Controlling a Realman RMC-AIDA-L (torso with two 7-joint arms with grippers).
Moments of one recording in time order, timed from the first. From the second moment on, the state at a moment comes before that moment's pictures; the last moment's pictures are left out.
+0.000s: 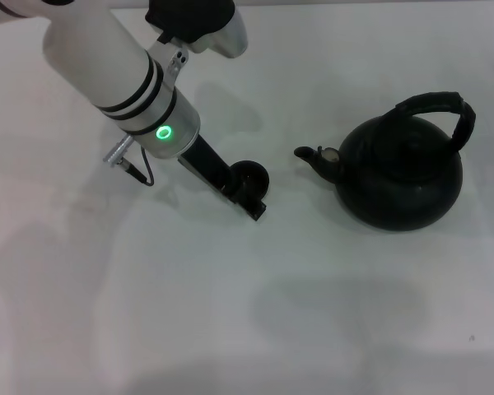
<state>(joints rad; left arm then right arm) -0.93 -2.08 1.67 0.71 -0.88 -1.18 0.50 0.36 2.02 -0.54 0.00 2.27 1.21 -2.90</state>
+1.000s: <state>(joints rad) -0.27 -2.07 1.24 1.45 -1.09 -1.39 0.81 0.31 2.01 -0.59 -0.04 2.27 1.32 -2.88</state>
